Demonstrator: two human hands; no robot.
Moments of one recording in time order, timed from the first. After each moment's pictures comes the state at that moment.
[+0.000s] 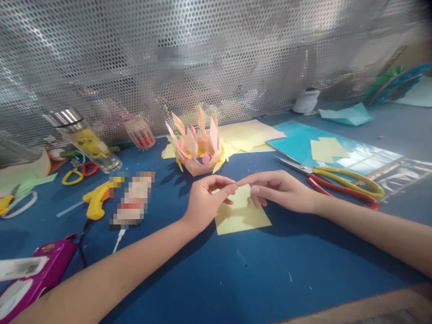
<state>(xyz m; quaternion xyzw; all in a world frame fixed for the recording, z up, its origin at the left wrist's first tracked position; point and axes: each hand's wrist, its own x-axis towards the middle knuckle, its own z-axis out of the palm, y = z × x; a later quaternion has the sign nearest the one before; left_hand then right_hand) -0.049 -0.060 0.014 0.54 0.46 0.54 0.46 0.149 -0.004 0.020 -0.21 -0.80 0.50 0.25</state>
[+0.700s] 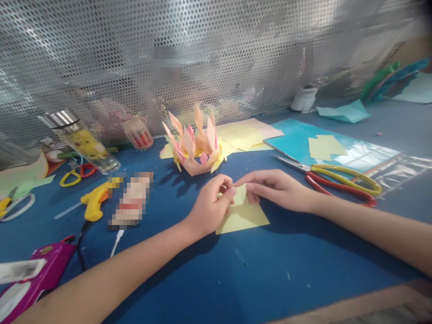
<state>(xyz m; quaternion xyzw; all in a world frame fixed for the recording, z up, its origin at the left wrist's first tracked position) -0.047 -0.064 0.017 0.64 0.48 0.42 0.44 0.147 -0.006 0.023 -0.24 -0.81 0.47 0.25</state>
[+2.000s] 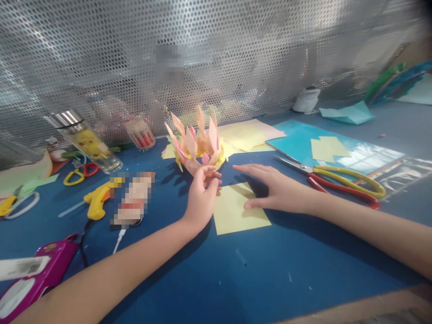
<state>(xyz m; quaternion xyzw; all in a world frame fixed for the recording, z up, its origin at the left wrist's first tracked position) -0.052 -0.050 0.005 0.52 0.53 0.55 0.37 0.145 0.000 0.023 -0.33 -0.90 0.22 0.20</state>
